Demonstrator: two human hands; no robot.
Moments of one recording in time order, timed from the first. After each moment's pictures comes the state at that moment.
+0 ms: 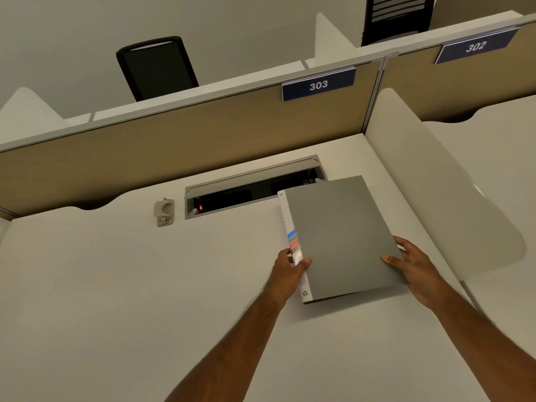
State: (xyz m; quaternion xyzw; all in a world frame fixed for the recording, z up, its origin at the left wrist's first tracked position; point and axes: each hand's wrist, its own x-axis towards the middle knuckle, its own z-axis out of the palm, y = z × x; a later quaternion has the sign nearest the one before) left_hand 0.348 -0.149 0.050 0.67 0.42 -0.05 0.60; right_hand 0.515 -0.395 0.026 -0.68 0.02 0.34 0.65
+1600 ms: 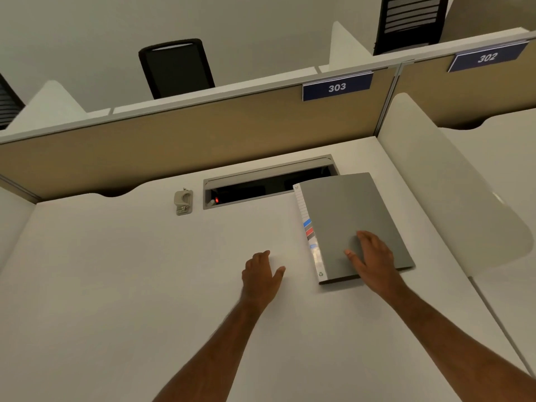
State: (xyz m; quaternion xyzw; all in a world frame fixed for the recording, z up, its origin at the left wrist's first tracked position) left_hand 0.256 -0.092 0.015 0.88 0.38 -0.05 0.28; right_hand 0.449 -0.314 0.019 -0.93 -0.27 0.11 0.24
